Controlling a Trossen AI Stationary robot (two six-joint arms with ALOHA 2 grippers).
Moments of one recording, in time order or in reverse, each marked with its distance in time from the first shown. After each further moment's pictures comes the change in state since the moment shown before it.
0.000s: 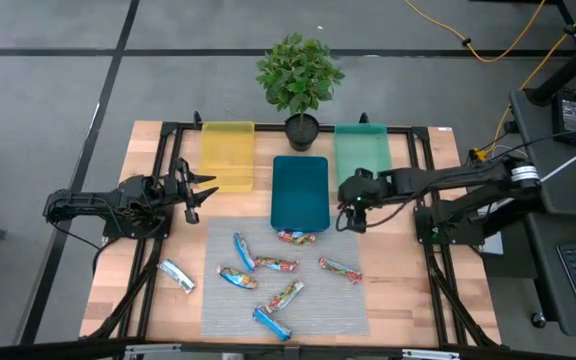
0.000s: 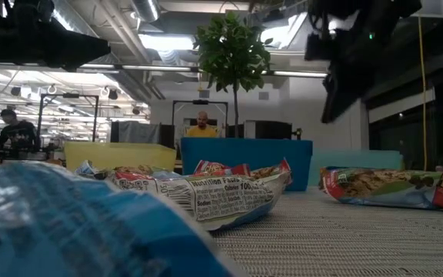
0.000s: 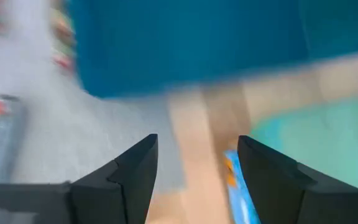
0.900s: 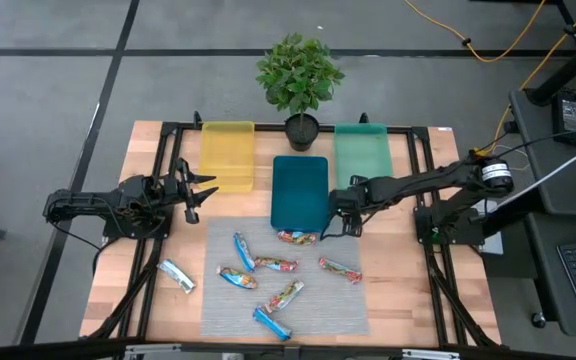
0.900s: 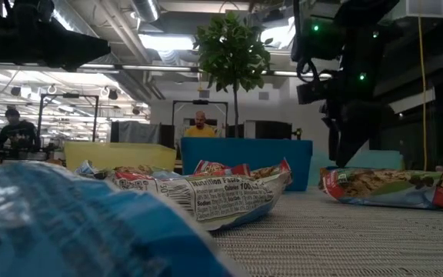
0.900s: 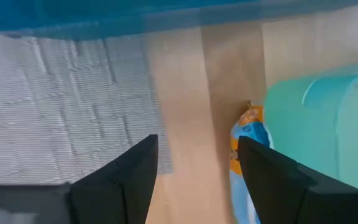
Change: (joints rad) left arm 0.000 0.000 0.000 0.000 0.000 0.000; right arm 0.000 0.241 0.000 -0.016 0.061 -0.023
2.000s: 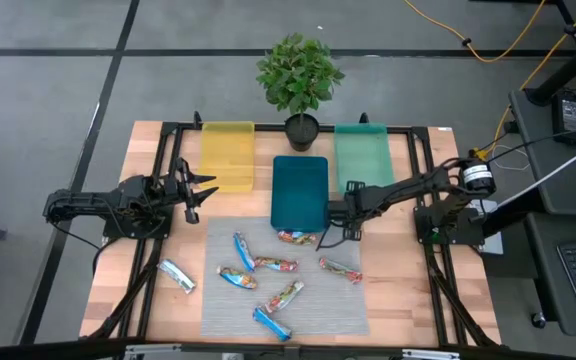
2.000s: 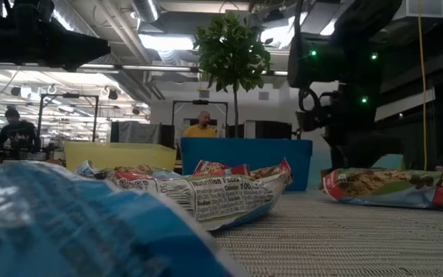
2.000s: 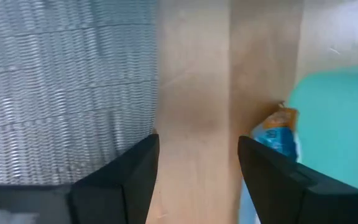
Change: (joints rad) left arm 0.000 0.000 0.000 0.000 0.000 0.000; right arm 0.053 0.136 0.000 0.010 0.065 -0.011
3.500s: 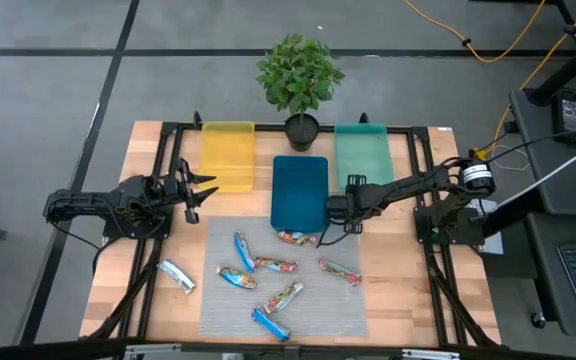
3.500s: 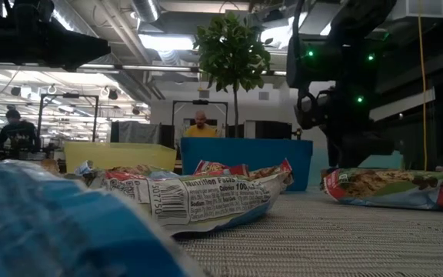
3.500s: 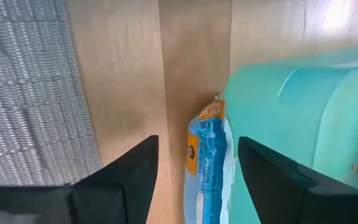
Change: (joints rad) left arm 0.000 0.000 0.000 0.000 0.000 0.000; right arm -0.025 0.000 0.025 -0.066 0.159 -0.023
